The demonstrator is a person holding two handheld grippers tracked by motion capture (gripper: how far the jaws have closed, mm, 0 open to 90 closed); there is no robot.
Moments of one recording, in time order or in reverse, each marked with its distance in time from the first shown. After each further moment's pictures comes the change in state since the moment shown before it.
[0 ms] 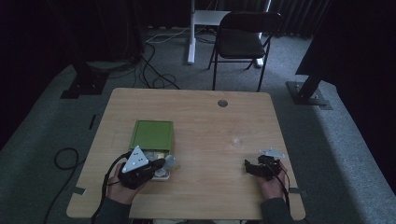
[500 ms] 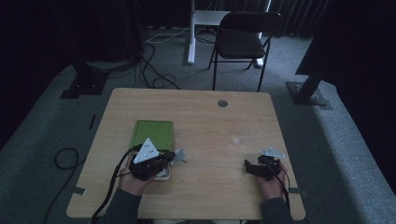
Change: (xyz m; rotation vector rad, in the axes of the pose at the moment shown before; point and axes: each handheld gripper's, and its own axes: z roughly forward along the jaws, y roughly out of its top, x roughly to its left) left arm 0.001 0.020 0.027 -0.015 -0.028 0.016; right arm 0.000 0.000 0.000 0.000 0.000 0.000
